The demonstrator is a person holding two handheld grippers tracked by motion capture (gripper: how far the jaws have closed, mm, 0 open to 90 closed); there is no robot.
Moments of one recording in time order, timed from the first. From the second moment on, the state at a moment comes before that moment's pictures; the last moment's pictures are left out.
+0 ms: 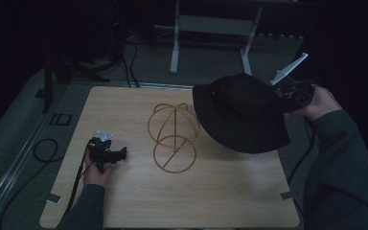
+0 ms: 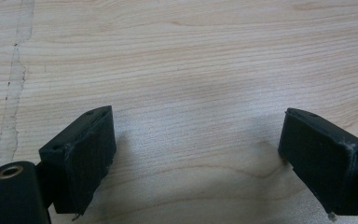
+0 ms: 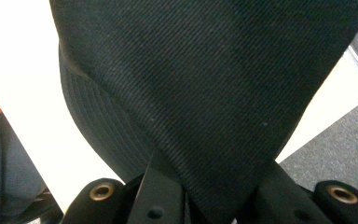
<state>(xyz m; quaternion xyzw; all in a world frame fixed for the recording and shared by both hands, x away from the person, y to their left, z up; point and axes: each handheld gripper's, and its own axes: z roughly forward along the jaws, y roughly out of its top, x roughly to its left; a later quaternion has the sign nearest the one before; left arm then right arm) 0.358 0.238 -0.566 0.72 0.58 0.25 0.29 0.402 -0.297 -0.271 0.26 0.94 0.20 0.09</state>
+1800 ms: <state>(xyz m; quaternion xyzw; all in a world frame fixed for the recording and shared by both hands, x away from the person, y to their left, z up) 0.358 0.238 -0.566 0.72 0.58 0.25 0.29 0.396 -0.265 -0.237 0.20 0.94 0.24 0.09</state>
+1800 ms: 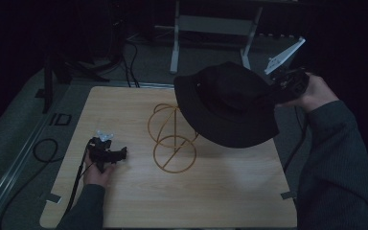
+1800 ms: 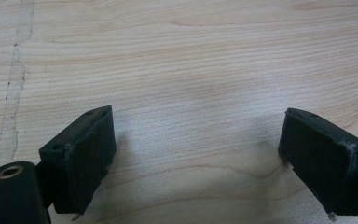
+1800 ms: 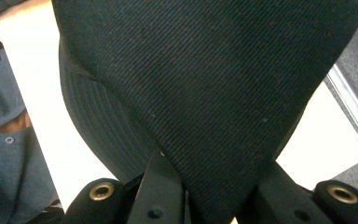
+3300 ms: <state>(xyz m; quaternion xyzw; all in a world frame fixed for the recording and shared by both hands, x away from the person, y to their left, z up) 0.357 0.239 -0.566 0.72 0.58 0.24 0.29 0.409 -0.190 -0.241 0.14 0.96 0.24 0.07</state>
